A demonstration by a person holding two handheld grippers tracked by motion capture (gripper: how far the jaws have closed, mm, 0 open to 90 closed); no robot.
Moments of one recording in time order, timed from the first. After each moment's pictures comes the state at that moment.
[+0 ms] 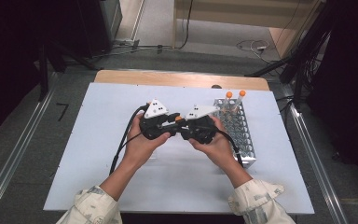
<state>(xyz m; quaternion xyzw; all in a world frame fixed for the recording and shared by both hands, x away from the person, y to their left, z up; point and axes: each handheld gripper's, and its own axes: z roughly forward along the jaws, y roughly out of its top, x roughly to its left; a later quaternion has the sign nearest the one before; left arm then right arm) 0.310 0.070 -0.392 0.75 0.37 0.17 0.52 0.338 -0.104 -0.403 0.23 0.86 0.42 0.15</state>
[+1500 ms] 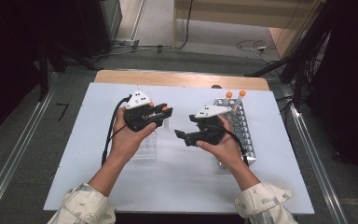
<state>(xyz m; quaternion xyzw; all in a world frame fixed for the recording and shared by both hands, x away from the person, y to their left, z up) 0.315 0.108 -0.373 0.73 0.39 0.19 0.53 0.340 -0.125 -0.405 0.28 0.84 0.44 0.12</state>
